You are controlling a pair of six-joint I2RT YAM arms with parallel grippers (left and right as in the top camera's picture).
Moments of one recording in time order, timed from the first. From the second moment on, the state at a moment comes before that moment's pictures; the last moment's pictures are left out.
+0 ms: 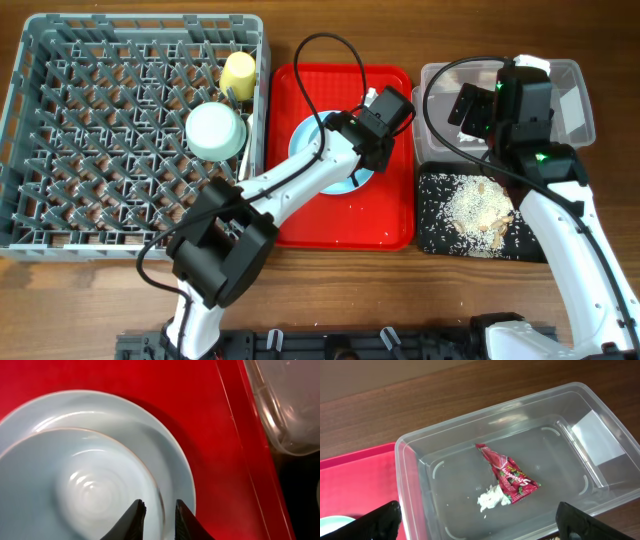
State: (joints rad) left arm -0.78 2.06 1.57 -0.69 -0.14 -0.37; right arm 0.10 1.32 1.06 -0.49 0.29 0.30
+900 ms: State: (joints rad) left arm -0.16 1.51 1.61 -1.23 0.44 -0.26; right arm 0.10 1.32 1.06 -0.49 0.29 0.30
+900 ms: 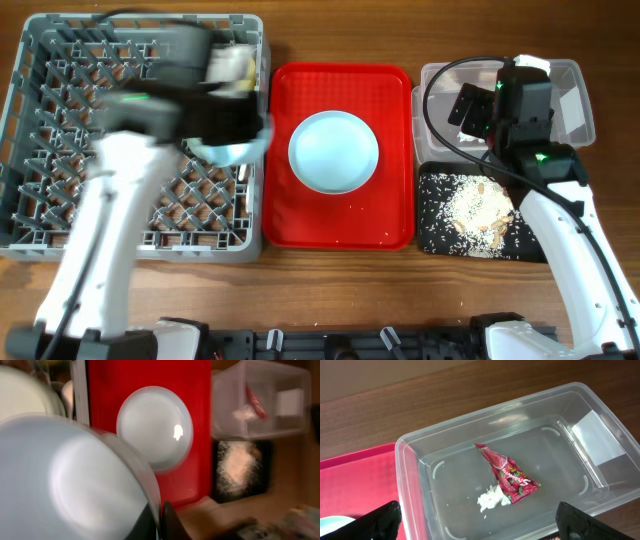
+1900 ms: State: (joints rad) left arm 0.52 1.65 1.01 -1.10 1.28 0.19; right arm 0.10 1.32 1.06 -0.49 0.29 0.30
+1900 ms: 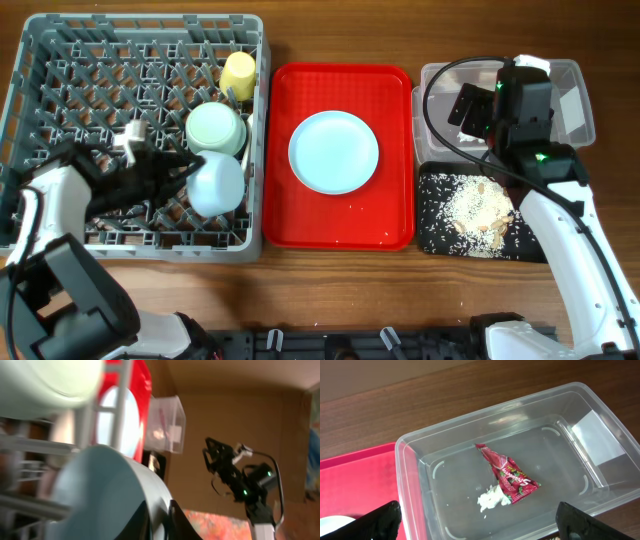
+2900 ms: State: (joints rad) left arm 0.26 1.34 1.18 -1.18 0.58 -0.15; right arm 0.10 1.32 1.06 -0.49 0.29 0.30
